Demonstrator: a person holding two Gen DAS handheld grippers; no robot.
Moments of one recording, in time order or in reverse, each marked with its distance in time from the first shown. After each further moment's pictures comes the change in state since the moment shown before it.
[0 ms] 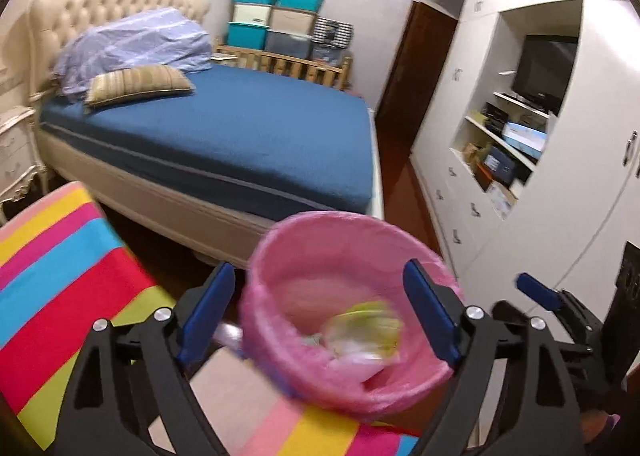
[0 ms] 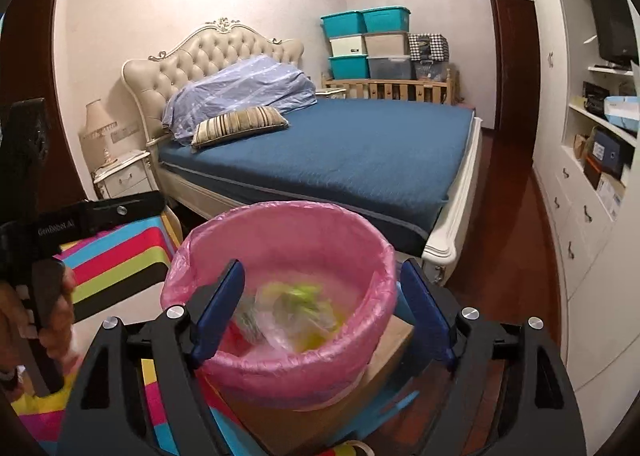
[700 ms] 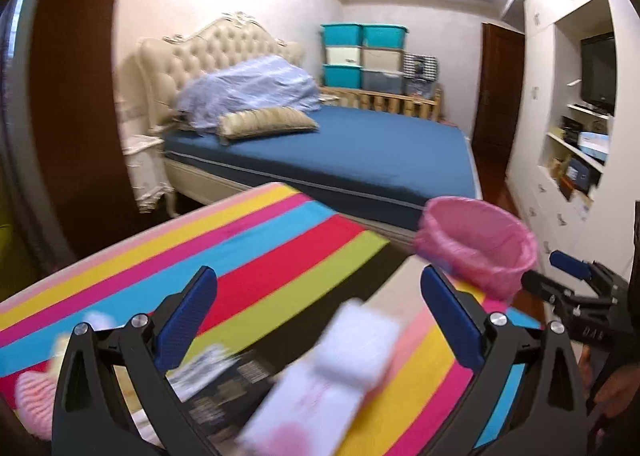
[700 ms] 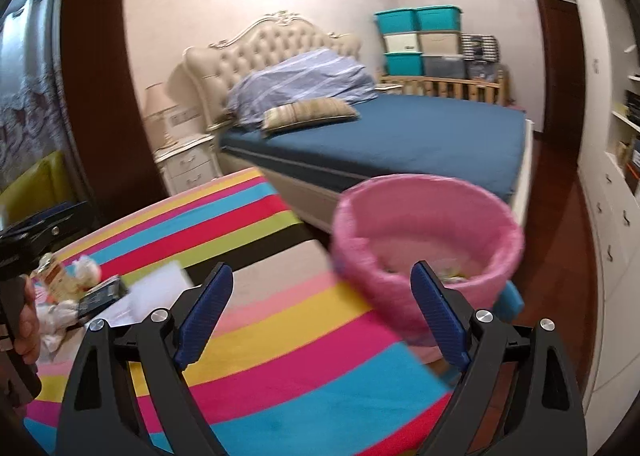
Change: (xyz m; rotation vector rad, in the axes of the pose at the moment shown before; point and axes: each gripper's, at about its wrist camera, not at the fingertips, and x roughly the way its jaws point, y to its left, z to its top) left arm -0.248 0.079 -0.100 0.025 -0.148 0.405; right arm -0.059 0.156 -0.042 -0.069 0.040 0.218
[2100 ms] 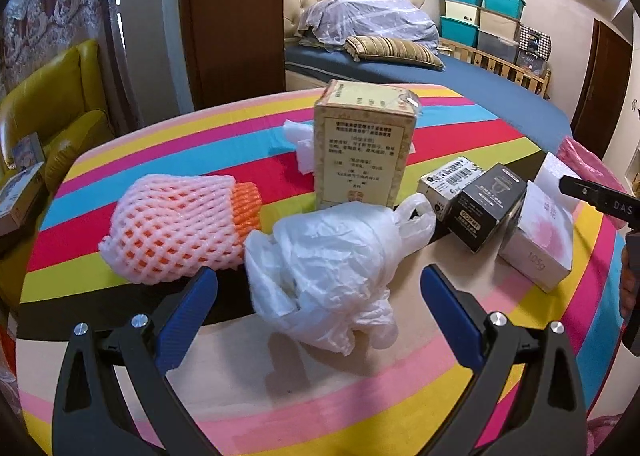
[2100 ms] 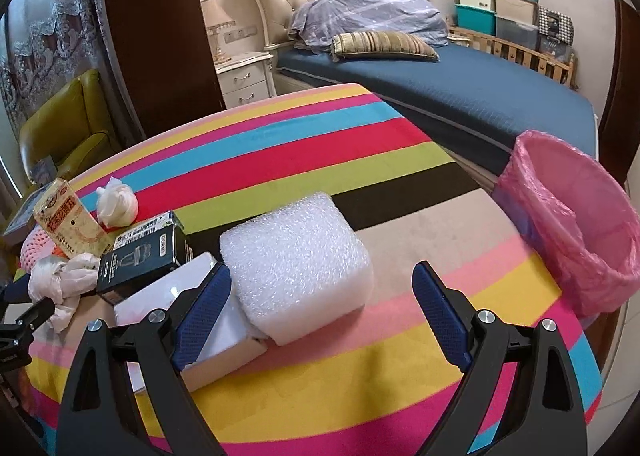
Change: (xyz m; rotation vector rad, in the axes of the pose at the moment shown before) left arm -0.070 0.157 -0.140 -0.217 0.245 0.298; right arm 0.101 0.118 -0.017 -0.143 0.257 0.112
